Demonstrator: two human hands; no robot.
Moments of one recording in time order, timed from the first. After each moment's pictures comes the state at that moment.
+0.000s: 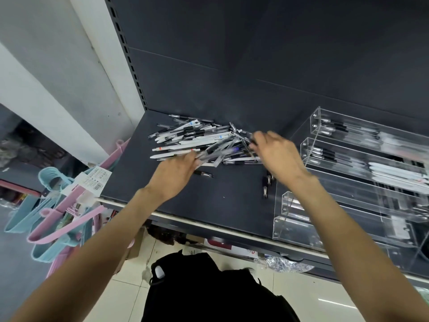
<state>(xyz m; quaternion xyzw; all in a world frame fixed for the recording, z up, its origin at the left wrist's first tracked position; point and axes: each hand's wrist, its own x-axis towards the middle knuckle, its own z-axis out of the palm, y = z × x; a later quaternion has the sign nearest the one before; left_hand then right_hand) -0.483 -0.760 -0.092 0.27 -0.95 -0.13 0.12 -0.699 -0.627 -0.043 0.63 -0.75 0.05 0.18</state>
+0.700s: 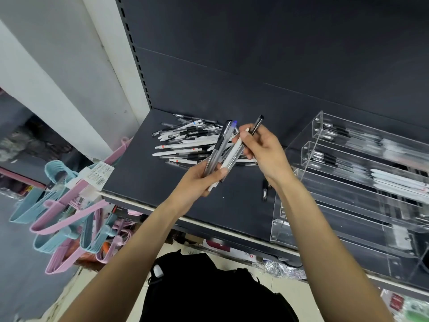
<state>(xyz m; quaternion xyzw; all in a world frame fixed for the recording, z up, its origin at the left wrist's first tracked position) -0.497 -0.698 -0.054 0.34 -0.59 -0.71 0.13 -0.657 -0.641 -0.016 0.33 -0.65 0.58 -0.36</state>
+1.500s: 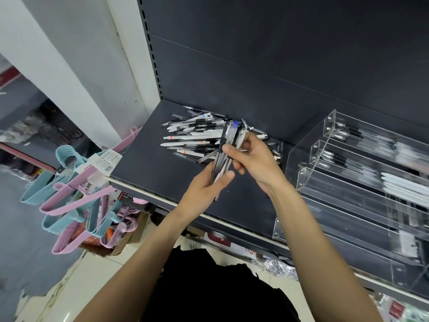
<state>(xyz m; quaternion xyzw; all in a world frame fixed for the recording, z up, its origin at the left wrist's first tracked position) -0.485 -0.668 -0.056 0.35 -0.65 -0.65 0.17 -0.630 -0.640 -0.027 0.32 -0.65 0.53 -0.45</state>
